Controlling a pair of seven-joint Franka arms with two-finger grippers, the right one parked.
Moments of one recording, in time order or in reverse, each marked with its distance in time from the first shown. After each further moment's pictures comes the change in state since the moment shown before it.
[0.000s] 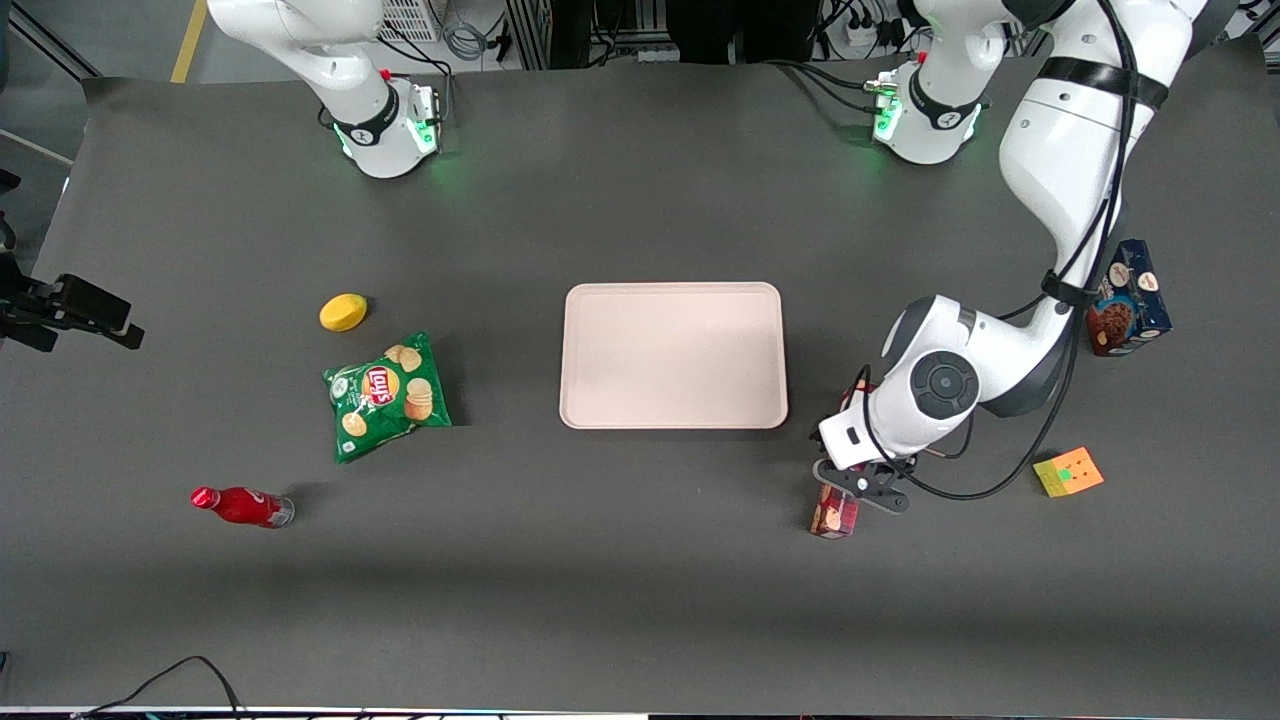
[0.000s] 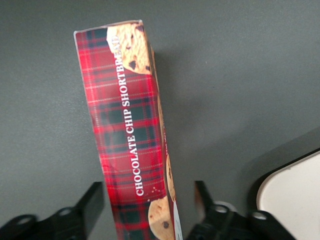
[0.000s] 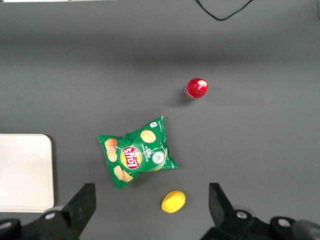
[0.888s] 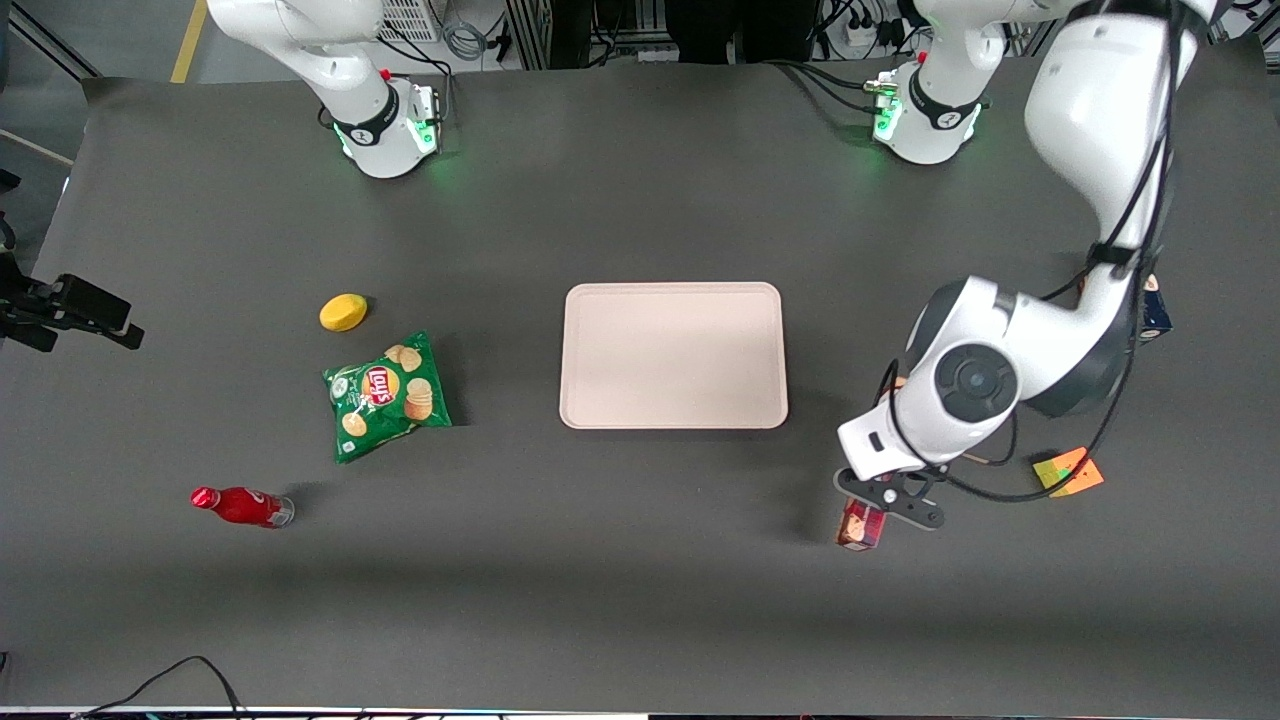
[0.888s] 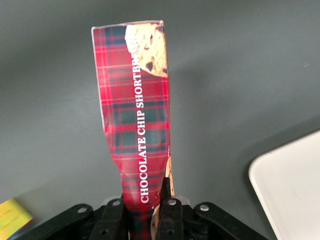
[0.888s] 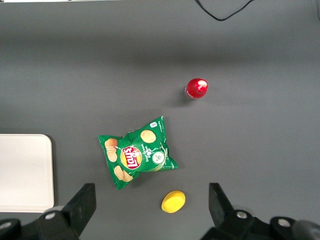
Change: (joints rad) arm -0.001 -0.093 -0.033 0.205 0.044 -0.326 -0.001
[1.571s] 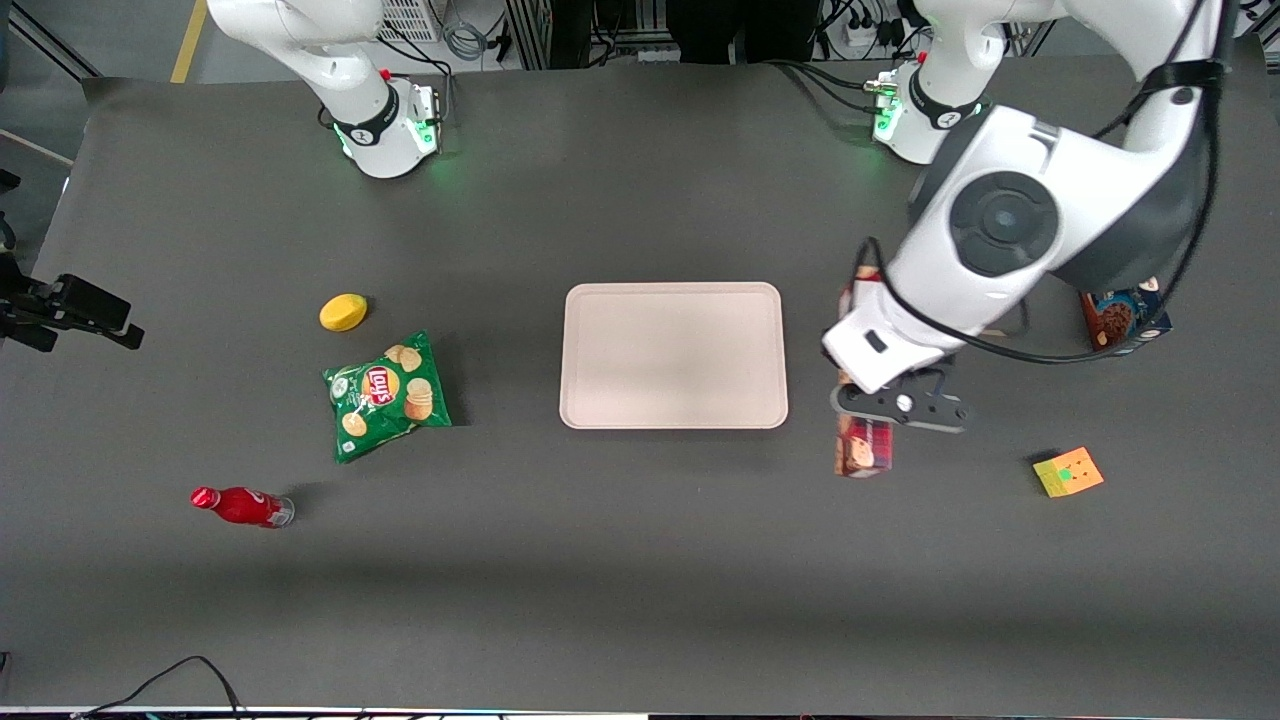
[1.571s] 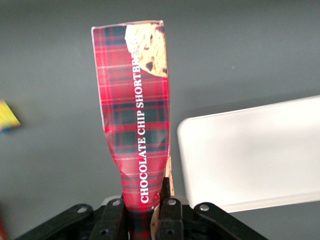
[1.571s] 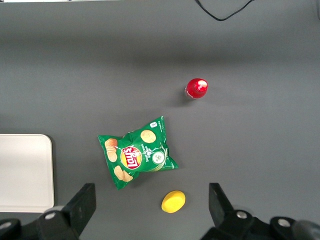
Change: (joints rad) arm -0.007 -0.195 -0.131 0.076 -0.132 -0.331 -0.394
